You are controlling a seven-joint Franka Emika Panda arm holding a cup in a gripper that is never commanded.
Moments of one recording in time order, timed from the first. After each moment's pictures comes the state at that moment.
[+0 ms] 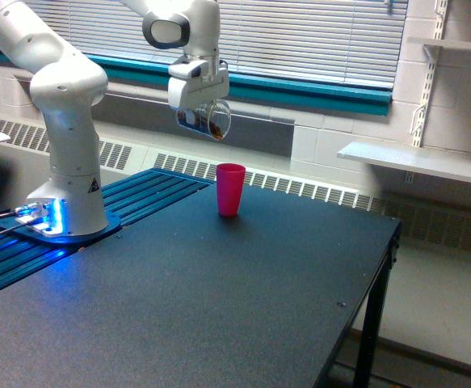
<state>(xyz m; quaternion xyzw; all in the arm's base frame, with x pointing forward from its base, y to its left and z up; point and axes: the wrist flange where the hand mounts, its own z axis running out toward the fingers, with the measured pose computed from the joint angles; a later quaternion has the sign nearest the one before) 0.198 0.234 0.367 -0.89 0.45 0.05 0.06</state>
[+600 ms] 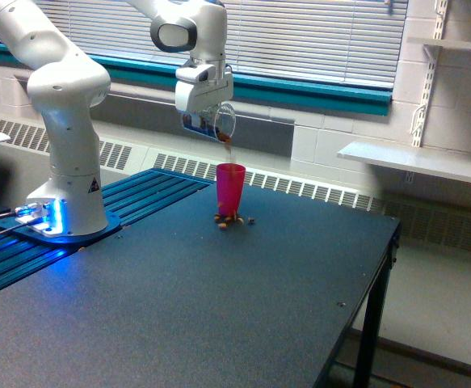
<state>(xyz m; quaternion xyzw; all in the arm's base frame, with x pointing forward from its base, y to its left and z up) 0.204 0.249 0.361 -0.90 0.43 0.05 0.05</state>
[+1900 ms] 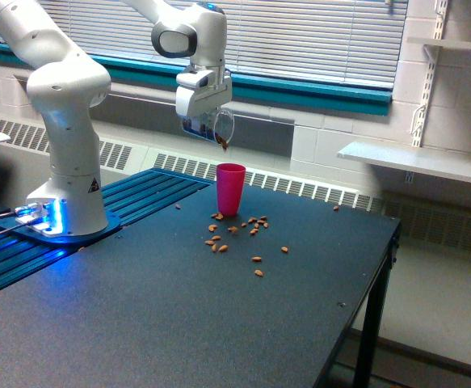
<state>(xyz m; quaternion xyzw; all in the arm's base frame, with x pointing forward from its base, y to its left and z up) 0.195 0.266 0.347 -0.90 0.43 0.06 0.05</state>
